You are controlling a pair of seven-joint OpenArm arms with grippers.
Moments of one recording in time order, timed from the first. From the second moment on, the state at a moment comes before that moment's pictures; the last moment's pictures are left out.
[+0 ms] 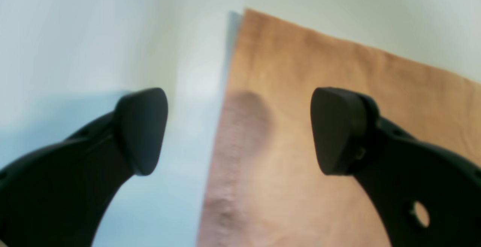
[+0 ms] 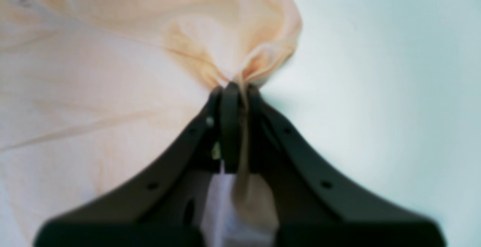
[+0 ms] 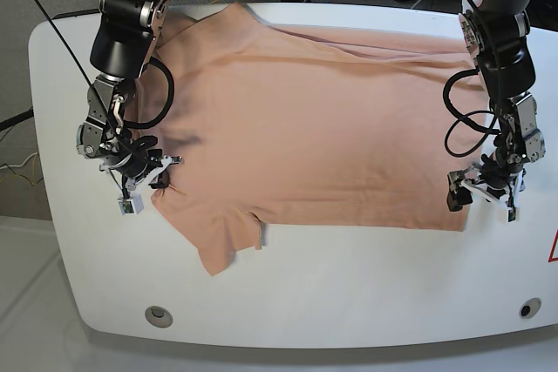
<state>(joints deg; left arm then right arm) -25.3 -20.7 -20.1 41.6 -13.8 -27.9 24.5 18.9 9.9 21.5 57.0 5.3 31.6 -39.3</state>
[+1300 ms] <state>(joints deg) -25.1 -15.4 -15.5 42.0 -13.6 -27.8 23.0 18.9 9.9 21.5 57.0 5.4 31.6 -39.8</state>
